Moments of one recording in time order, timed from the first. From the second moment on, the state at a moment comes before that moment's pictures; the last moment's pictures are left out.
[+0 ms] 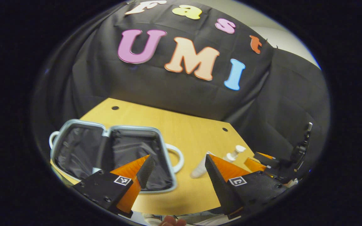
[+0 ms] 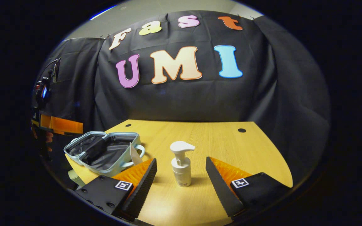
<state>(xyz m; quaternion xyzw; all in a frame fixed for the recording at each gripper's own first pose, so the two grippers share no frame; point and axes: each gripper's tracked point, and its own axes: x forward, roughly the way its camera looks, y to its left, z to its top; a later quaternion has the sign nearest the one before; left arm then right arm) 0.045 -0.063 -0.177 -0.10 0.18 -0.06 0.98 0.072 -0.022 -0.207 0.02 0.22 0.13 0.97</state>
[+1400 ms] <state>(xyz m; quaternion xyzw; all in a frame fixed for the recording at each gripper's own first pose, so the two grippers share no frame) 0.149 -0.100 -0.289 -0.14 0.22 0.05 0.97 0.126 0.006 -0.327 0.05 0.26 0.21 0.94</state>
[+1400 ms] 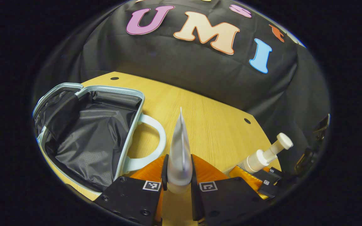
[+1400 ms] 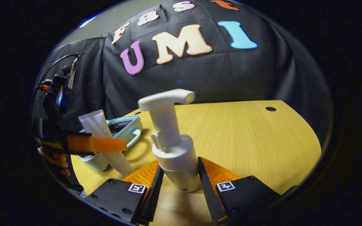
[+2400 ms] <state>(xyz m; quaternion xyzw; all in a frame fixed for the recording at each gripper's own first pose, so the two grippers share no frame) 0.070 0.099 -0.278 -0.10 0.46 0.00 0.88 0.075 0.103 -0.203 0.11 0.31 0.19 0.93</state>
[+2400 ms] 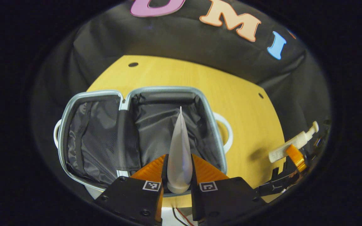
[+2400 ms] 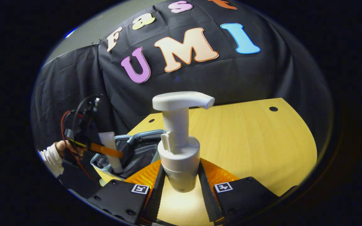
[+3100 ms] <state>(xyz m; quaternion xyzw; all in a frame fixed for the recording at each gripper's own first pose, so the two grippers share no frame) 0.068 0.116 -0.313 -0.15 0.57 -0.12 0.80 0.044 0.305 -0.256 0.08 0.44 0.23 0.87</state>
